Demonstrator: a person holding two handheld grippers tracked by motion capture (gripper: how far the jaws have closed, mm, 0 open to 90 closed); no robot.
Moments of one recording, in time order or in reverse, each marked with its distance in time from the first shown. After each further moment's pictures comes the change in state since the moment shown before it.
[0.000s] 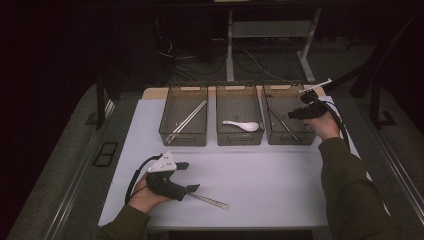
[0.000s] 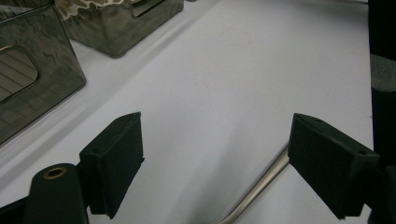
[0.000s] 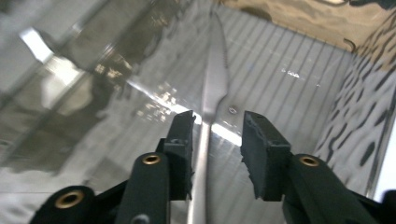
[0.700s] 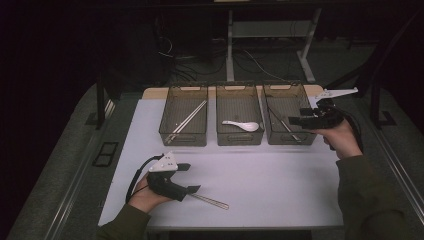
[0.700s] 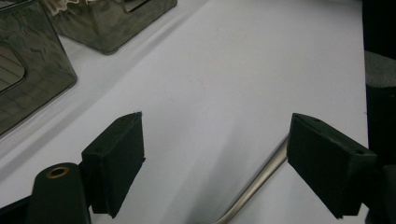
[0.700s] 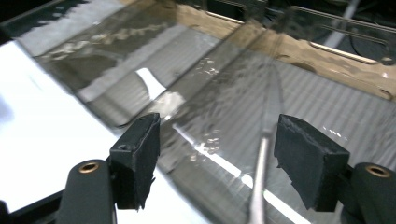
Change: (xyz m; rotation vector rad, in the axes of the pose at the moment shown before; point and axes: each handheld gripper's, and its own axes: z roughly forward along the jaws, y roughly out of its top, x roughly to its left) left arm 0.001 0.000 0.003 0.020 -0.026 0.004; right arm 0.024 -0.033 -0.062 -0.240 0.202 -0.074
